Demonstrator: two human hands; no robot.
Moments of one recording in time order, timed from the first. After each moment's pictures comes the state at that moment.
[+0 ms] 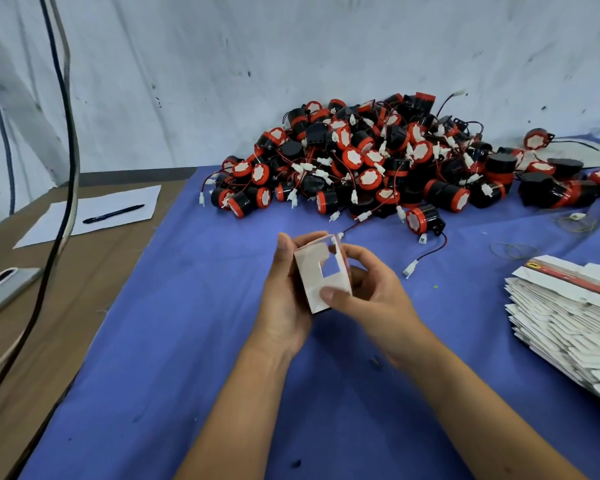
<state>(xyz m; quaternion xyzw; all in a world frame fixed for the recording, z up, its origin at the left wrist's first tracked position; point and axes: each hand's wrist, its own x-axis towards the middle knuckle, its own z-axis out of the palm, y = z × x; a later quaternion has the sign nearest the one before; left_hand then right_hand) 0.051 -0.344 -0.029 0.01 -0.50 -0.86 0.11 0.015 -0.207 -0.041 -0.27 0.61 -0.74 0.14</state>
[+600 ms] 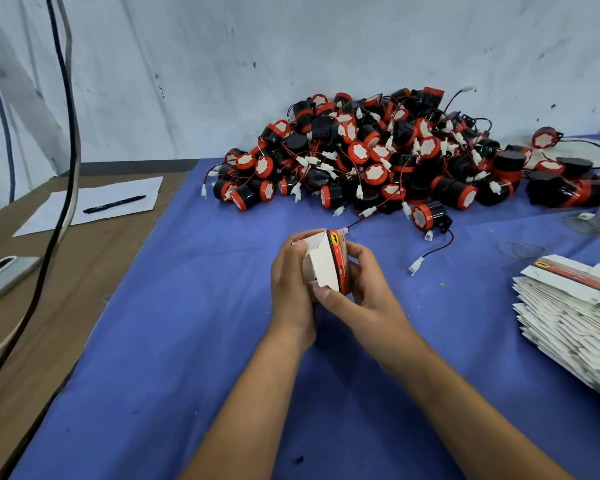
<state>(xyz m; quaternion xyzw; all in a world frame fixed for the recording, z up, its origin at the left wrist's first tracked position) 0.042 -0.335 -0.041 0.09 -0.52 -0.82 0.23 0.028 -0.217 -0.046 -0.30 0.65 -0.69 0.11</state>
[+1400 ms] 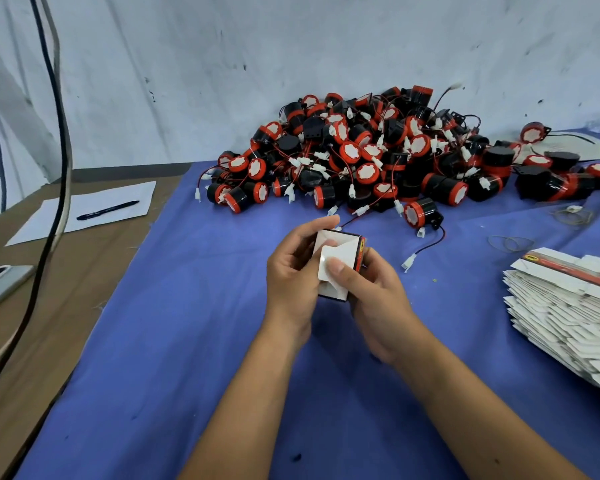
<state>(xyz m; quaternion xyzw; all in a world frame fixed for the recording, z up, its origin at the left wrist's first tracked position) 0.042 -0.334 -0.033 0.00 -0.61 -0.74 0.27 0.023 -0.218 -0.037 -0.20 0.50 -0.83 0.16</state>
